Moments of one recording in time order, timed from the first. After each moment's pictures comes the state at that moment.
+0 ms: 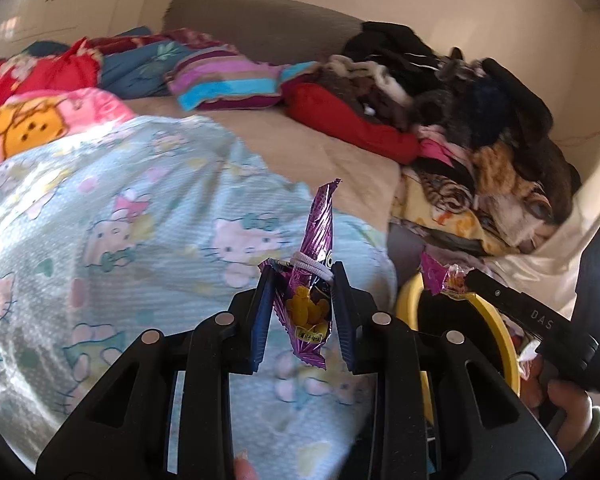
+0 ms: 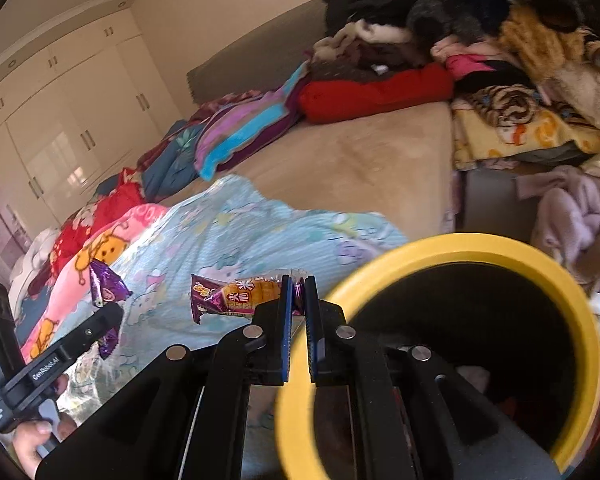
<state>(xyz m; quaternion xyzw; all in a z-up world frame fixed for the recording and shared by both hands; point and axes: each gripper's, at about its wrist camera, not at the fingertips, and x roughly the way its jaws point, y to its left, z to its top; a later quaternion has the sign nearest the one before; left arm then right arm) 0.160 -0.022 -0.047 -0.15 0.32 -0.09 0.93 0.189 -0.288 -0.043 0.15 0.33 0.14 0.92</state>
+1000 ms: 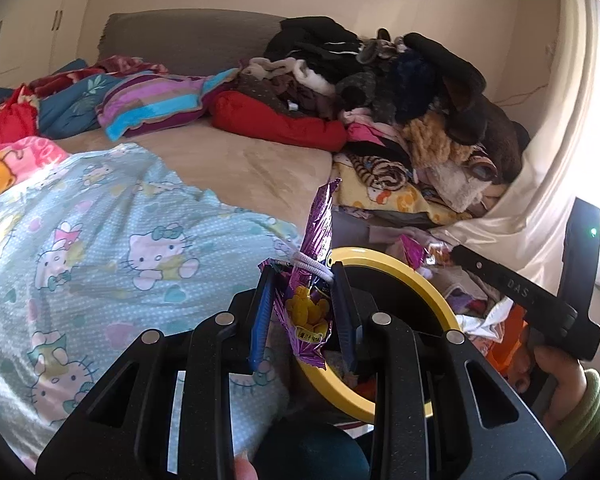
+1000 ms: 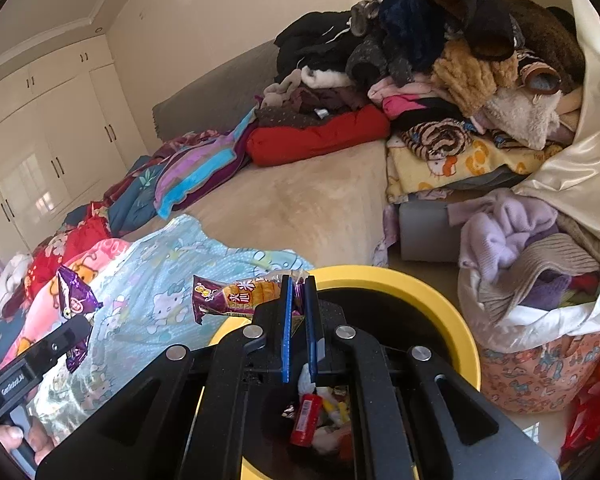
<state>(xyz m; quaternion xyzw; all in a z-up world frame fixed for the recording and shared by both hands) 0.124 -0.104 -0.013 -0.09 0.30 -0.18 0.93 0.132 -0.374 -0.010 0.14 0.28 0.06 0.95</state>
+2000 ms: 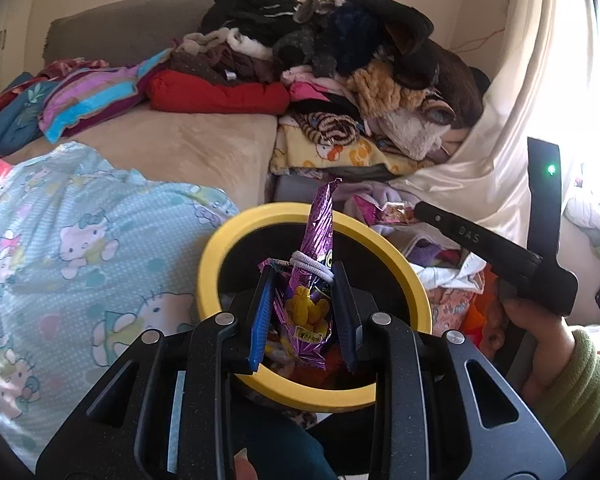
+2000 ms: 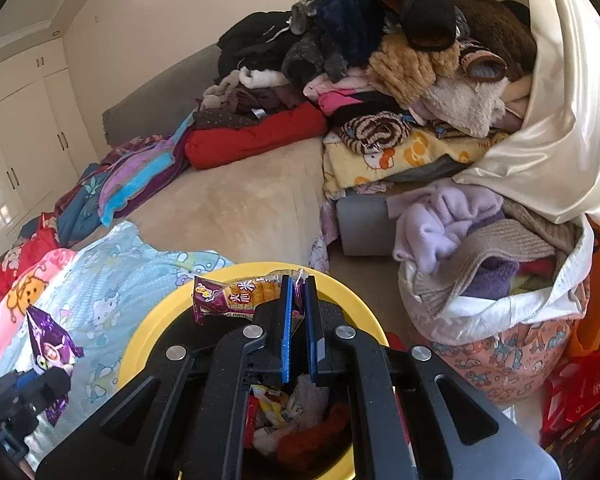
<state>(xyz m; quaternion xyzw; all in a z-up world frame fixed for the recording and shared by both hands) 0.117 -0.186 -0.037 -0.03 0.33 -0.26 0.91 0.131 -0.427 -0.039 0.14 0.29 -0.03 0.95</state>
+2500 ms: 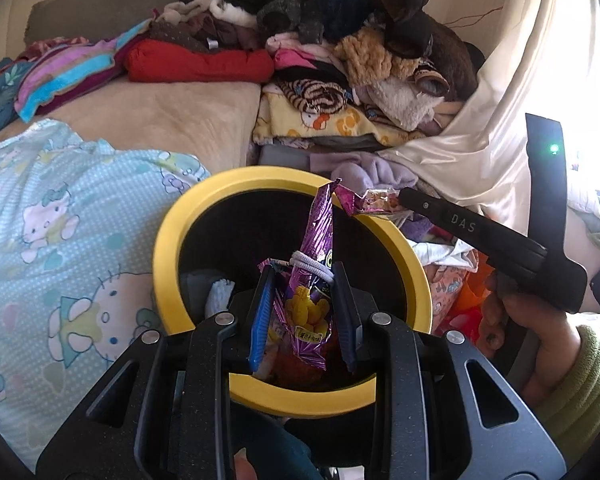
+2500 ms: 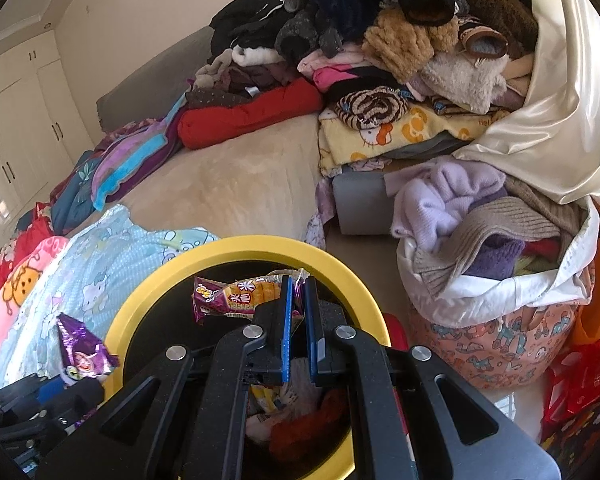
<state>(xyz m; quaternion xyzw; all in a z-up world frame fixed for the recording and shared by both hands) 0.135 -0.211 -0.069 -0.03 0.38 -0.28 0.88 0.141 -0.432 -0.064 0.15 0.33 -0.03 0.93</state>
